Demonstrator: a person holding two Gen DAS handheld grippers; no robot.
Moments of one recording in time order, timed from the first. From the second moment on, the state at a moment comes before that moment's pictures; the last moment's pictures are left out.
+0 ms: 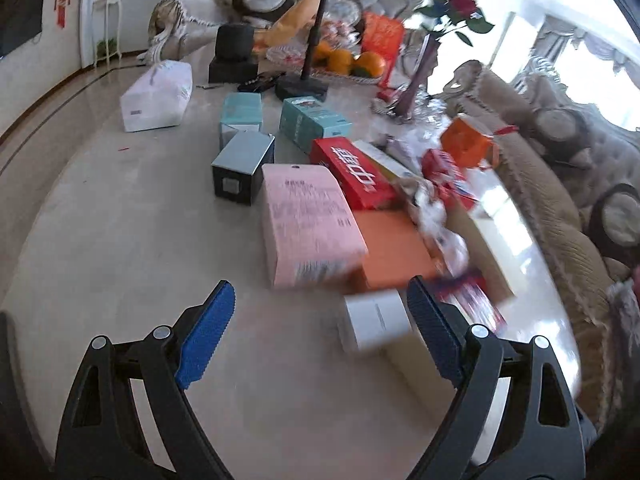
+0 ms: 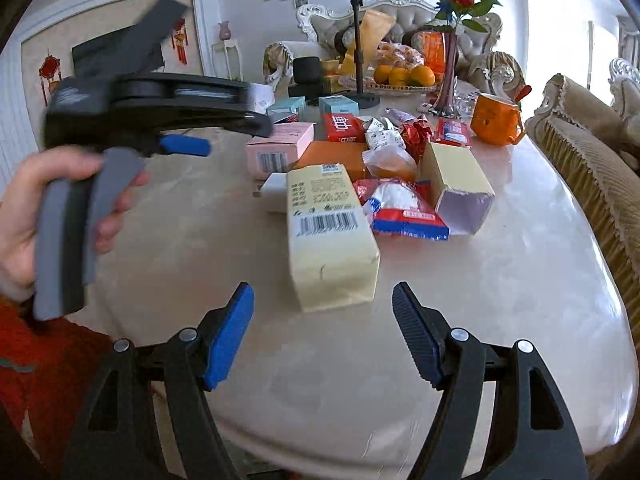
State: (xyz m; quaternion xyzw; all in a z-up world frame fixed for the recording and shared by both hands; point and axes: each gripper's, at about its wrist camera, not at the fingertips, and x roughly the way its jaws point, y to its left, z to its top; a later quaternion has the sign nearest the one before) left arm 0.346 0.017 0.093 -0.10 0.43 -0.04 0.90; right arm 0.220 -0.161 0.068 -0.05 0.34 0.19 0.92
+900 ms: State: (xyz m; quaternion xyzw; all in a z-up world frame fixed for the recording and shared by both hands) left arm 0.414 0.024 0.052 -0.02 0.46 -0.04 0.89; right arm 0.249 -0.146 0.049 -0.04 0.37 0.19 0.91
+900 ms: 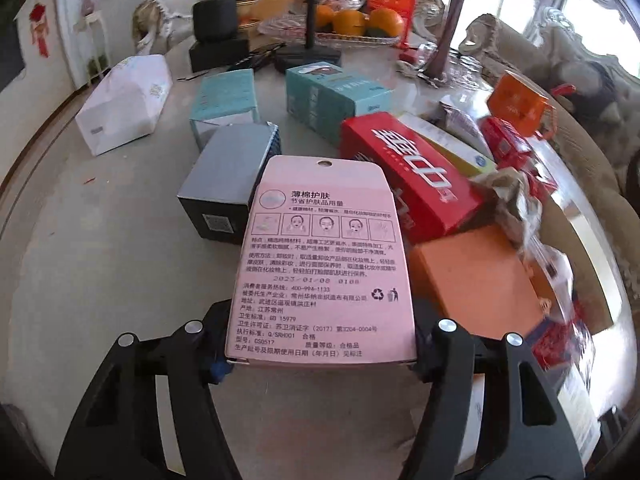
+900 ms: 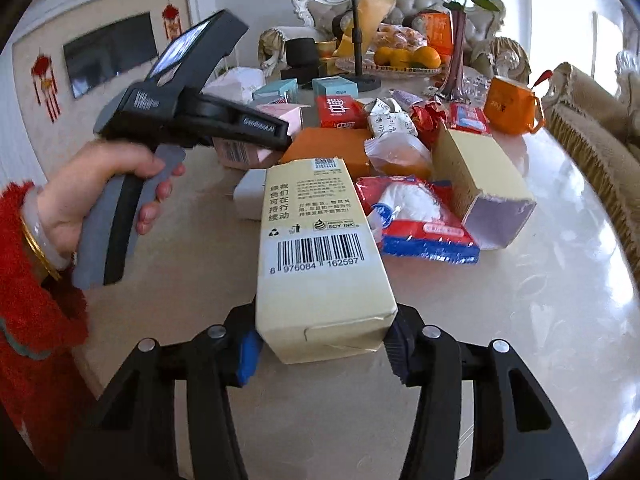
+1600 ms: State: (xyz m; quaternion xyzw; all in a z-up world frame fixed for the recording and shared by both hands) left arm 0.130 0.053 0.130 -0.05 0.32 -0.16 0.93; right arm 0.089 -0.191 0.111 0.09 0.29 0.27 0.91
